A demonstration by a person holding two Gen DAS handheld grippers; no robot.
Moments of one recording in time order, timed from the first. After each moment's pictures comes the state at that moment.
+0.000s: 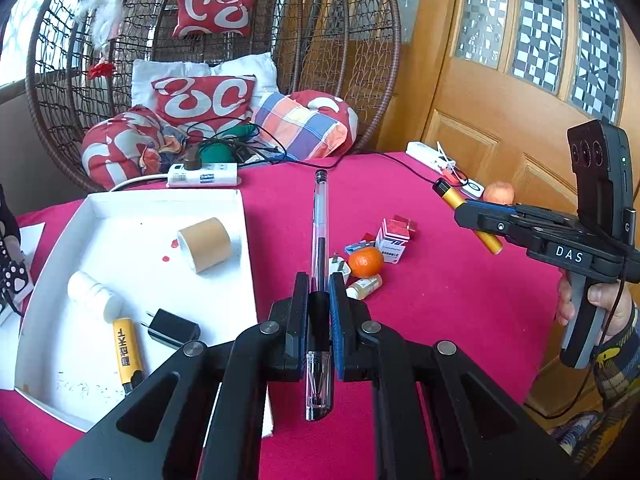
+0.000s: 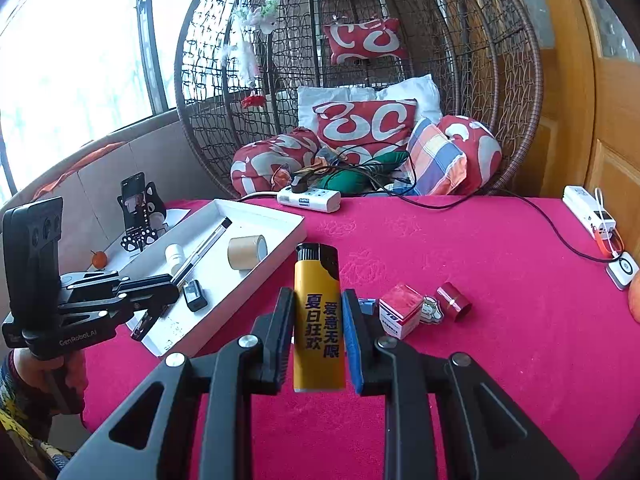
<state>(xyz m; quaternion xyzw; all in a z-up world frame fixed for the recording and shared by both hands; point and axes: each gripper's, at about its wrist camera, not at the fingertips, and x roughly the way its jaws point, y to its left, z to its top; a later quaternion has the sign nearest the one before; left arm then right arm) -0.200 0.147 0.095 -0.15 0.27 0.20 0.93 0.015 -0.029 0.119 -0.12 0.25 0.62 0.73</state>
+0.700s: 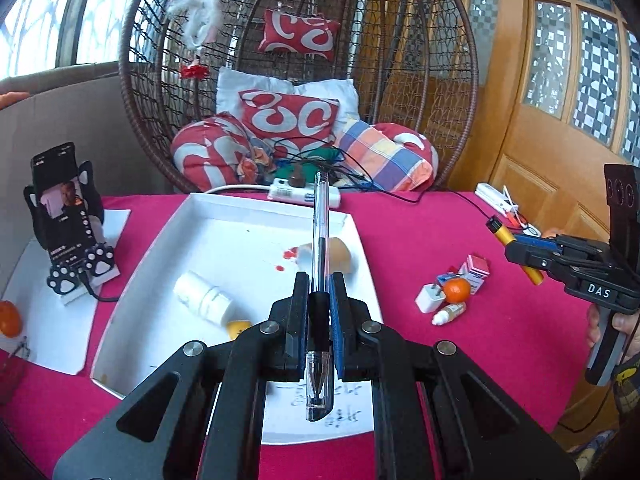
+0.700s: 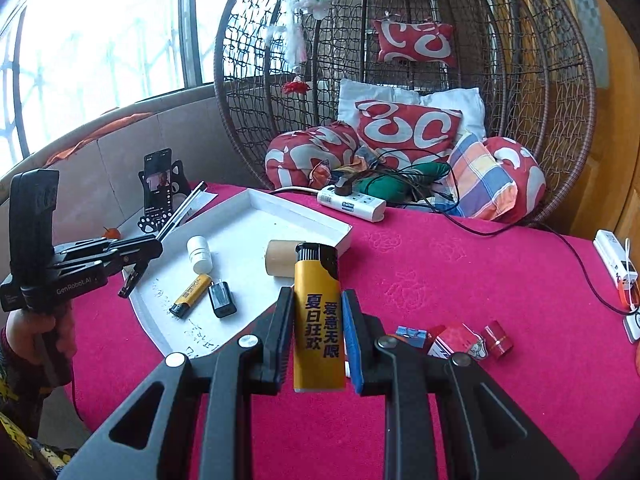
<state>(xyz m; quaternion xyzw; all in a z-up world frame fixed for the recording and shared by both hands) -0.275 0.206 0.106 -0.17 0.23 0.32 0.90 -0.027 0.020 0.129 -0.17 0.22 0.65 0.70</state>
